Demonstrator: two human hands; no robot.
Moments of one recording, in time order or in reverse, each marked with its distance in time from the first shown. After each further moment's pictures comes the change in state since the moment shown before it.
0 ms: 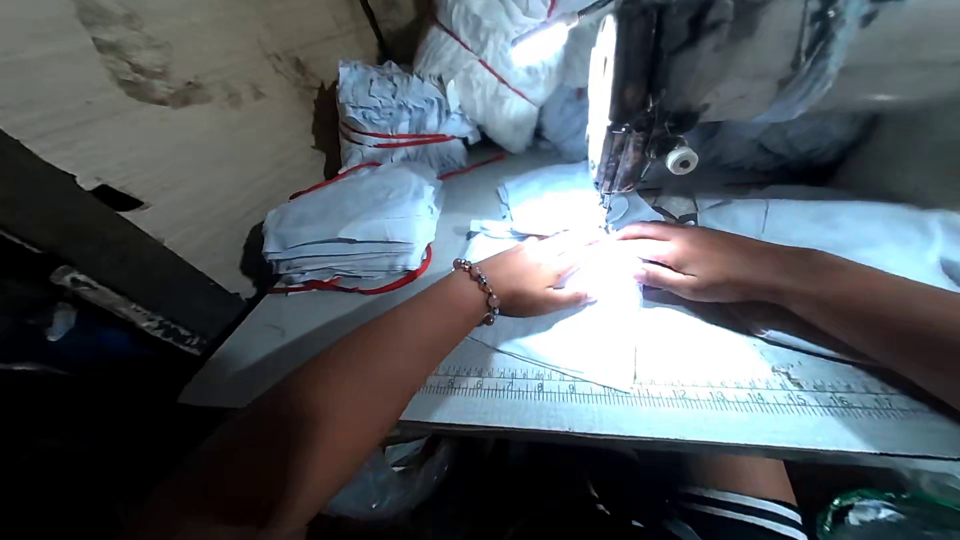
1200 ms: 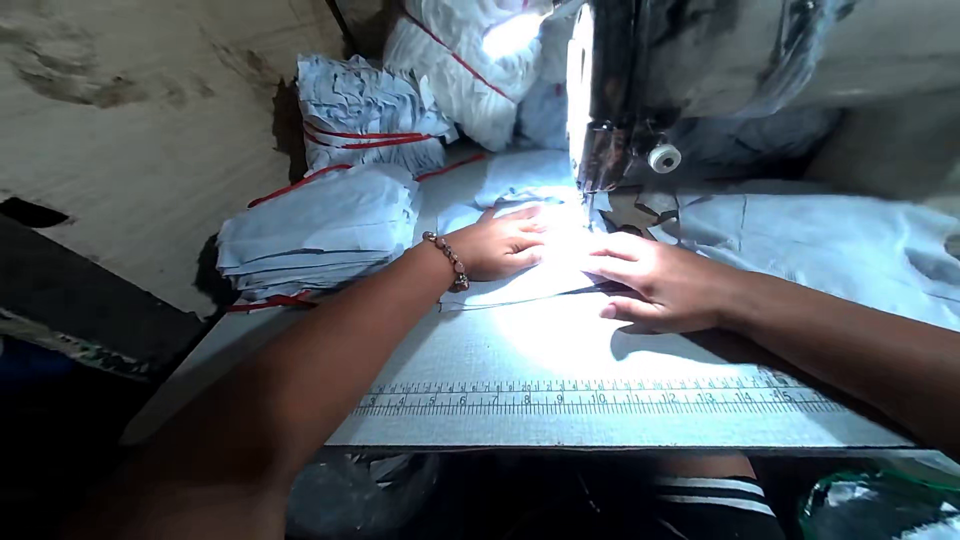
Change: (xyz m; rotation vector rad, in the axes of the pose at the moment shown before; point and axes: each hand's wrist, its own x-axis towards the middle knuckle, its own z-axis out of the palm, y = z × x) left_hand 0.018 -0.059 -0.004 0.005 0.109 0.129; right_hand 0.008 -0.027 0.024 -0.123 0.261 -0.199
